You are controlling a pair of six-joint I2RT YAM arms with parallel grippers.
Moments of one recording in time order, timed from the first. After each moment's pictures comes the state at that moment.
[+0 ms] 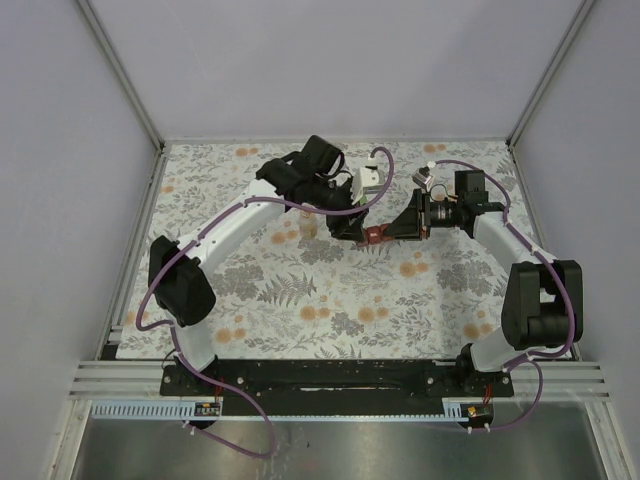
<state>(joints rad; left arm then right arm) -0.71 1.82 1.78 -0.83 0.73 0.49 0.06 1.54 1.03 -0.32 -1.32 0.41</state>
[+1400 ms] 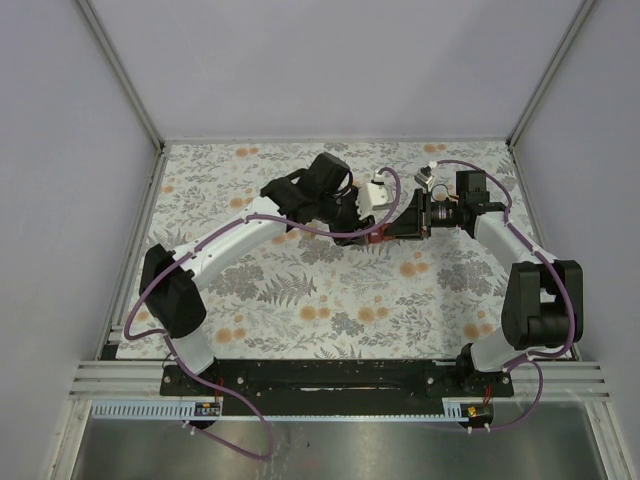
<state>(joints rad) -0.79 1.73 1.64 -0.69 0.46 0.45 0.05 1.54 1.03 -0.34 -1.29 0.38</state>
